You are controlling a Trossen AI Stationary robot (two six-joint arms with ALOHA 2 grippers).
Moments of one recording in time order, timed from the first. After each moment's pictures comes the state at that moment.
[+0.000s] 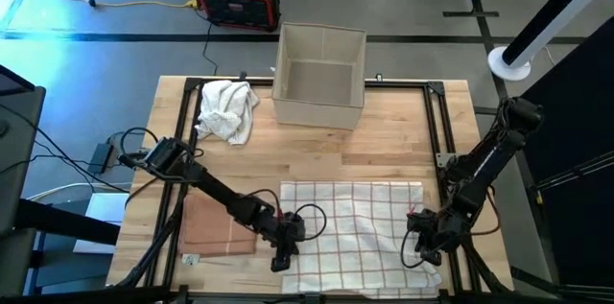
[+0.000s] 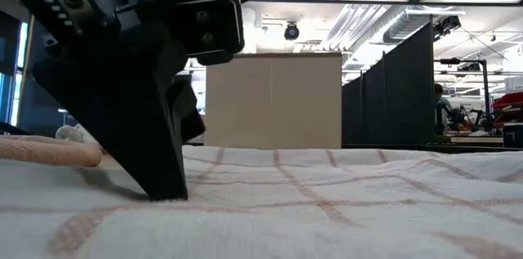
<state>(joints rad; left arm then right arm) -0.49 1.98 1.06 0.05 0.08 -0.60 1.05 1.24 0.42 -0.22 0.00 1.41</state>
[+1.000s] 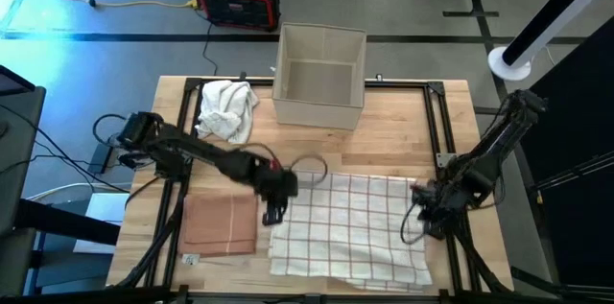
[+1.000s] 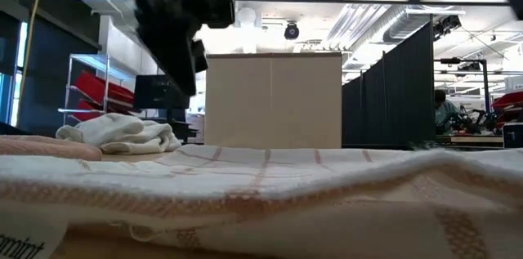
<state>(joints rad) -0.16 1.65 1.09 -0.54 0.15 -0.27 0.78 0.91 0.64 -0.97 0.04 1.15</state>
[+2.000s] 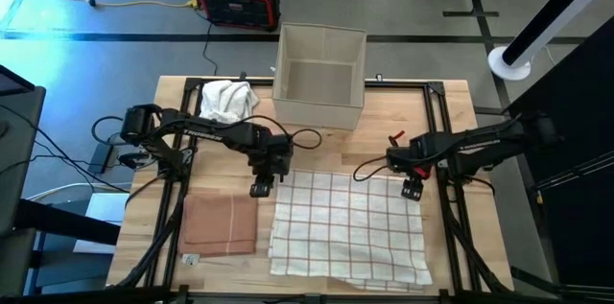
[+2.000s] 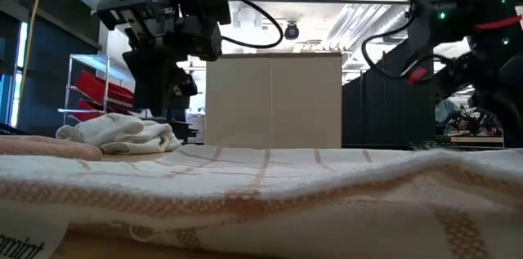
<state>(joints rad) 0.05 1.66 1.06 -0.76 0.37 0.06 -0.01 1.20 0.57 -1.02 -0.16 0.43</state>
